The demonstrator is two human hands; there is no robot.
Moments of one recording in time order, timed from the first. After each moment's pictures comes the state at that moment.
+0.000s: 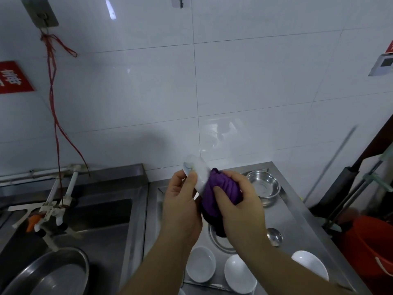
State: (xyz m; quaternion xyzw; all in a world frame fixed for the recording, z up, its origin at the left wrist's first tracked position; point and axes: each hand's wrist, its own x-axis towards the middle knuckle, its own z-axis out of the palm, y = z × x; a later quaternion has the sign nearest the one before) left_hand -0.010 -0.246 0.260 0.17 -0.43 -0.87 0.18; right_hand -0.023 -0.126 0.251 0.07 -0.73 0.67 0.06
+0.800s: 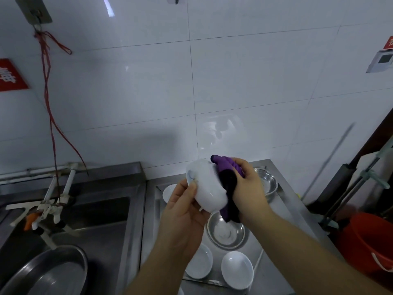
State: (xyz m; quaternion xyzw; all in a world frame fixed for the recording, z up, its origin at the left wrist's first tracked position) left_hand 0.014 -0.234 0.250 0.14 -0.36 -0.92 0.11; right_hand -0.080 -0.117 0.252 0.01 -0.63 0.77 -0.05
